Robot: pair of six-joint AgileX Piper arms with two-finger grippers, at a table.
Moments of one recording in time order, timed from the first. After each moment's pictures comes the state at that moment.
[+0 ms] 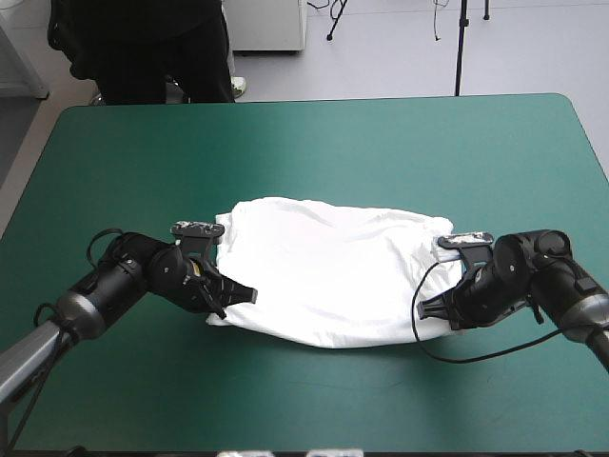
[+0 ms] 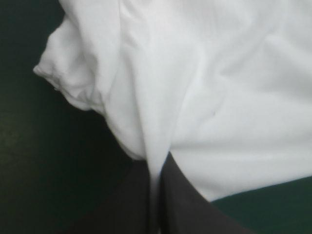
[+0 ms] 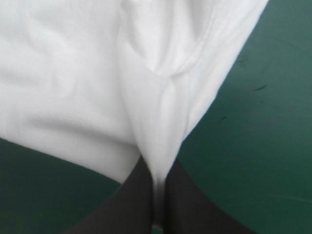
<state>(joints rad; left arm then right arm) -0.48 1.33 -0.94 -0.10 0.91 -0.23 0.29 1.27 -0.92 0.14 1.10 0.04</state>
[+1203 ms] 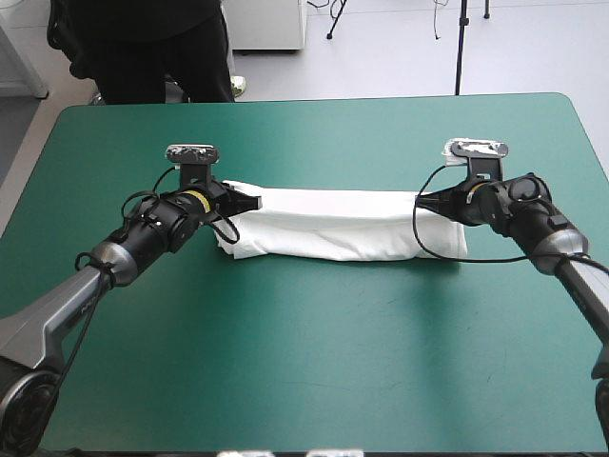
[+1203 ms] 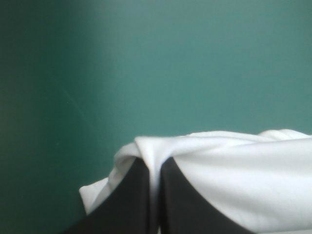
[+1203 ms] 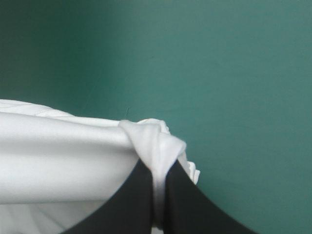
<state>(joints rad) -0.37 1.57 -1.09 0.23 0.25 -0.42 0.23 1.51 -1.17 -0.12 0.60 0.32</state>
